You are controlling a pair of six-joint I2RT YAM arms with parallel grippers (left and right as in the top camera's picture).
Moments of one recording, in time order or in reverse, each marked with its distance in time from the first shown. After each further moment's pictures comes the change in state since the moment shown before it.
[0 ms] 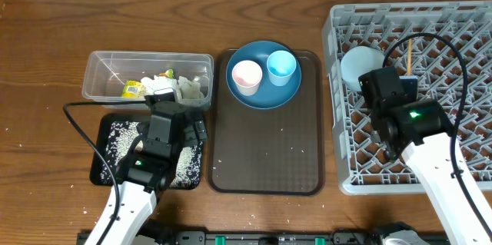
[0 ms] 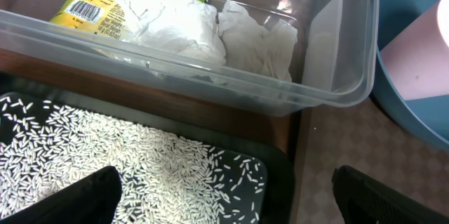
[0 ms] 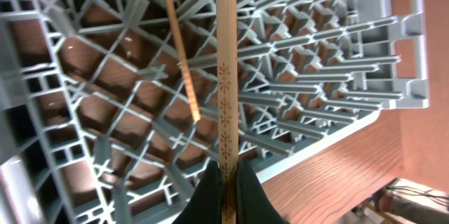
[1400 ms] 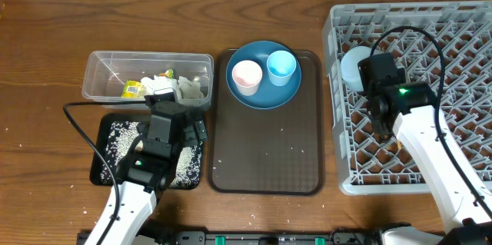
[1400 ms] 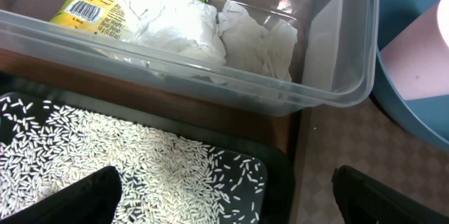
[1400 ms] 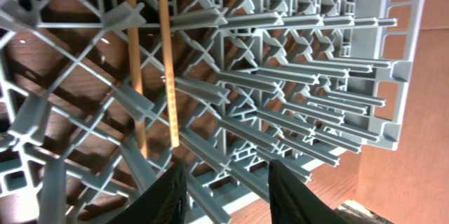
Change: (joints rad) left arm 0.000 0.000 0.000 0.000 0.000 0.000; right arm -0.069 0.171 0.000 0.129 0.027 -0.238
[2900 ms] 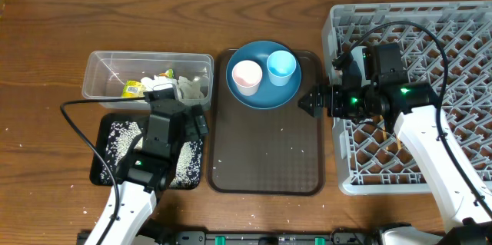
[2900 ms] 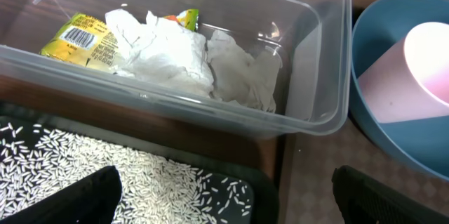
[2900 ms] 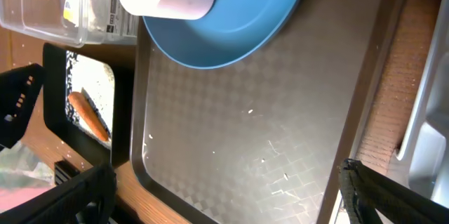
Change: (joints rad) left arm 0.000 0.000 0.000 0.072 0.000 0.000; right arm -0.009 0.000 0.000 0.269 -1.158 0.177
